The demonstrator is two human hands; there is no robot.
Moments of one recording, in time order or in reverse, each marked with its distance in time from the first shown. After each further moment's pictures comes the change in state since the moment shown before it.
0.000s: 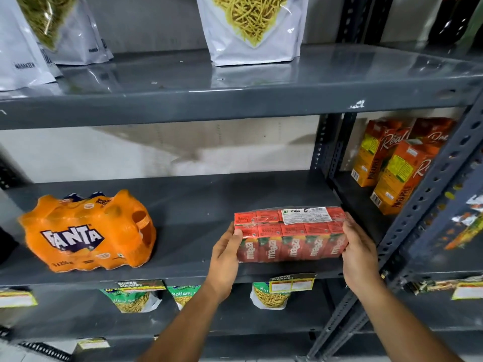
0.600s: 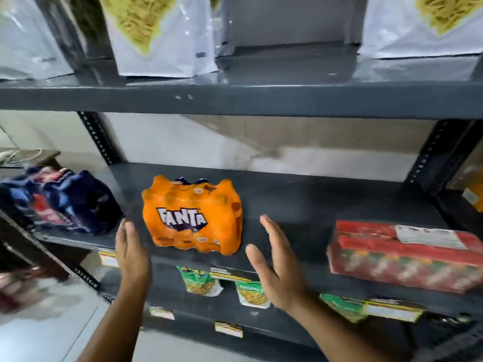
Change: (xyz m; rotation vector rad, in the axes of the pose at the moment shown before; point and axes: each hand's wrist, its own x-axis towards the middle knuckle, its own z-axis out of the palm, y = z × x) left_hand -0.040 0.078 -0.308 0.158 0.975 0.245; right_hand -0.172 0.058 0.235 -0.565 -0.788 -0.431
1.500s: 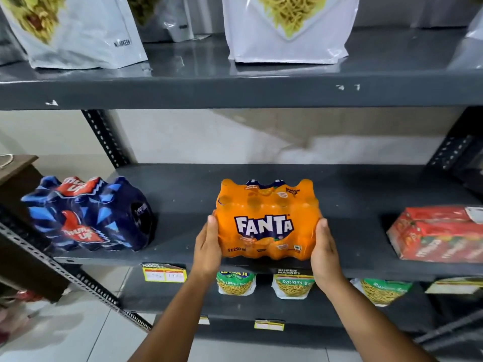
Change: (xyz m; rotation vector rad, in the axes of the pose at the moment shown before) left_hand 0.075 -0.025 0.000 -0.011 -0.789 -0.144; right_hand 0.051 0.018 0.107 0.373 0.385 0.444
